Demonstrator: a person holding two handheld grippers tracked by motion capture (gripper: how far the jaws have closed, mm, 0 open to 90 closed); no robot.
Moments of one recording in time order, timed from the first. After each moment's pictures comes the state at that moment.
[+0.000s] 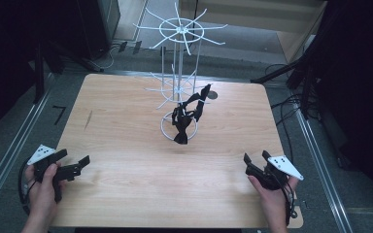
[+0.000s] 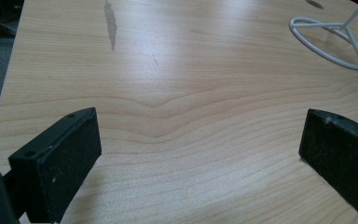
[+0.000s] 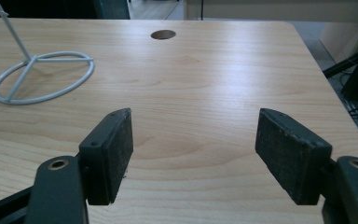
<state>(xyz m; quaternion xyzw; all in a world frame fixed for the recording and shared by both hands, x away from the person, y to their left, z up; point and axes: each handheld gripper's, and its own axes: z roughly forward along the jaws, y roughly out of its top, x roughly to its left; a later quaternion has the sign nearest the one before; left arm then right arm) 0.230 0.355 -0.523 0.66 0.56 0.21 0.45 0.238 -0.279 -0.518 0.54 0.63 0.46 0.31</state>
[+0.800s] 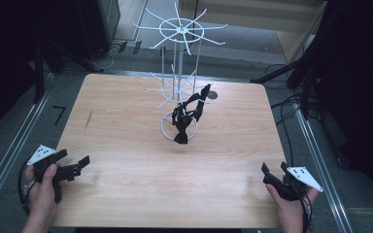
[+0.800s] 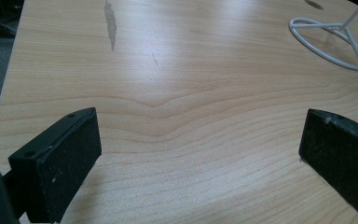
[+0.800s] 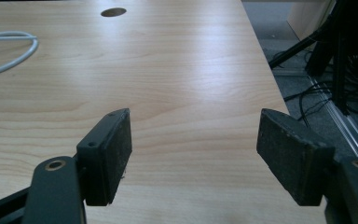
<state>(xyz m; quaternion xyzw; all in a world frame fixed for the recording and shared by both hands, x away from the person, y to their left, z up) 0.229 0.355 -0.523 0.66 0.57 0.21 0.45 0.215 -0.329 -0.533 0.59 0.61 0.42 0.32</state>
